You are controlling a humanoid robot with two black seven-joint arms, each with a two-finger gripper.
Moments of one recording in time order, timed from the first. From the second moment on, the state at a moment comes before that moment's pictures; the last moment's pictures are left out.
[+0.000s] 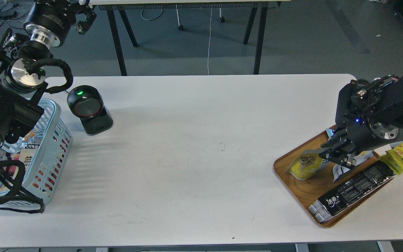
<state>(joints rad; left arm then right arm) -1.04 0.31 -0.83 -0.41 -0.16 -0.49 -0.17 1.82 -0.74 -0.90 1.46 -1.83 0.24 0.49</state>
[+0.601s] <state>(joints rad) -1.04 0.32 -0.83 -0.41 -0.16 -0.49 -0.17 1.83 -0.74 -0.86 1.46 -1.82 0.20 0.49</state>
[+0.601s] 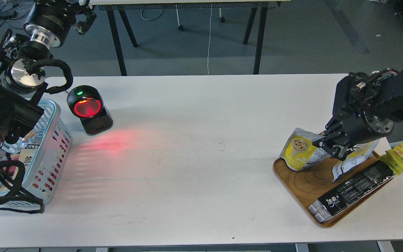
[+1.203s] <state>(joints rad) -1.04 0.32 -0.82 -0.41 -0.16 -0.49 -0.17 1.90 -0.46 -0.66 1.35 -1.69 0.15 0.49</state>
